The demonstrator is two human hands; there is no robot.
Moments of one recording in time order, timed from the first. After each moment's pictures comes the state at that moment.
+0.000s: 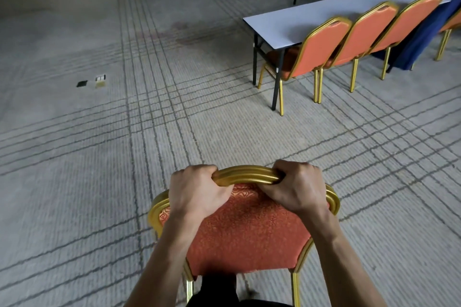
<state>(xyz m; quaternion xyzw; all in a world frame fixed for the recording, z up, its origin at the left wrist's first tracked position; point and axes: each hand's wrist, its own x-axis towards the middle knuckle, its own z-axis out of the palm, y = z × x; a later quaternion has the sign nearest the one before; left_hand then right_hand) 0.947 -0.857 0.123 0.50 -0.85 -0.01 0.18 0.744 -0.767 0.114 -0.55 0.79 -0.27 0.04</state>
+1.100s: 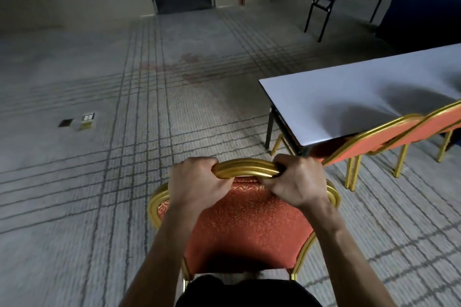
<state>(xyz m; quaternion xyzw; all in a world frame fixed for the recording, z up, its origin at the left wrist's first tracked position) 0.605 -1.541 0.134 0.51 -0.83 0.02 0.25 0.392 -1.469 0.144 -0.59 0.78 -0.20 0.06</state>
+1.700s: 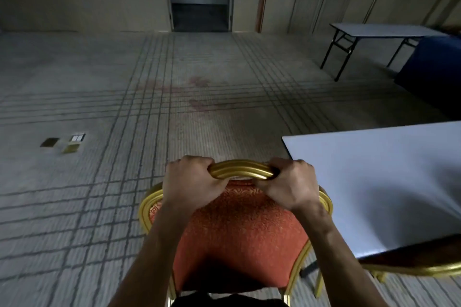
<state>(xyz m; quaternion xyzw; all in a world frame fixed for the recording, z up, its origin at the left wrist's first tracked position) 0.566 -1.932 0.136 0.52 -0.80 0.01 0.30 0.351 -1.872 0.157 -0.62 0.76 -0.21 0.08</state>
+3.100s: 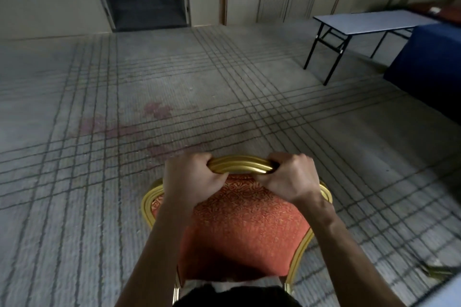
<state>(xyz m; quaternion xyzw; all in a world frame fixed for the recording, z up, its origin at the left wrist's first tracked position) 0.300 -2.811 0.122 0.46 -0.84 -0.04 0.28 0.095 -2.711 0.146 -0.55 0.80 -0.20 0.08</state>
